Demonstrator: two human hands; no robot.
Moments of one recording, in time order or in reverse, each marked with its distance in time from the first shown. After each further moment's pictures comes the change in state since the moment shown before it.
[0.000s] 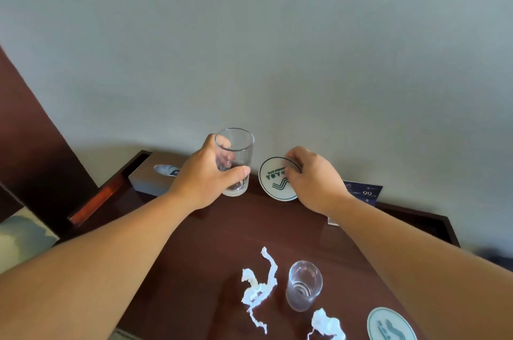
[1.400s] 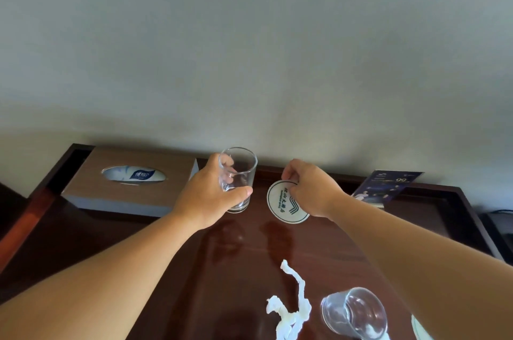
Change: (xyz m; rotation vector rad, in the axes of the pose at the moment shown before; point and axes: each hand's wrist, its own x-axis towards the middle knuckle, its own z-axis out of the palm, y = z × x) left_hand 0.083 -0.138 0.065 -0.104 -0.346 -0.071; right_hand 0.081 0.060 0.109 -0.142 -0.231 0.378
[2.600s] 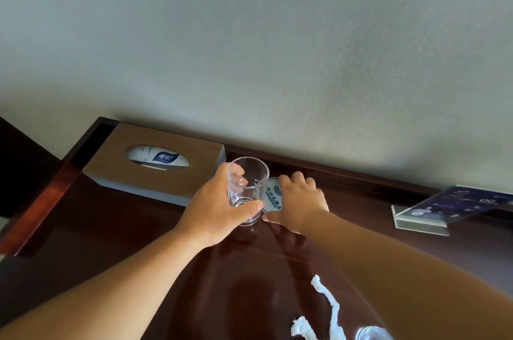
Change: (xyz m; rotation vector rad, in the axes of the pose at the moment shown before) left_hand -0.009 -0.048 0.005 0.002 0.005 -0.143; right_hand 0.059 -0.006 0.111 -0.493 -0.144 -0.057
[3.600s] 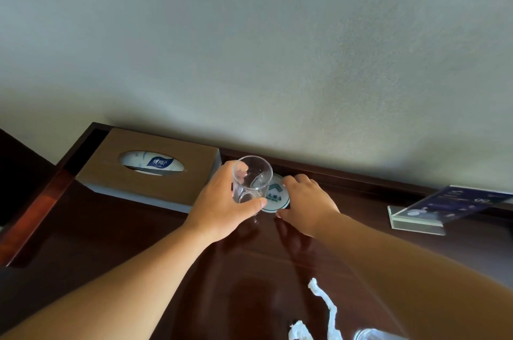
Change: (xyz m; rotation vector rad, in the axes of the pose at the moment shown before) left_hand 0.021 -0.006 0.018 -0.063 0.037 0.068; right_hand -0.008 0.019 -0.014 0.129 0.013 -0.060
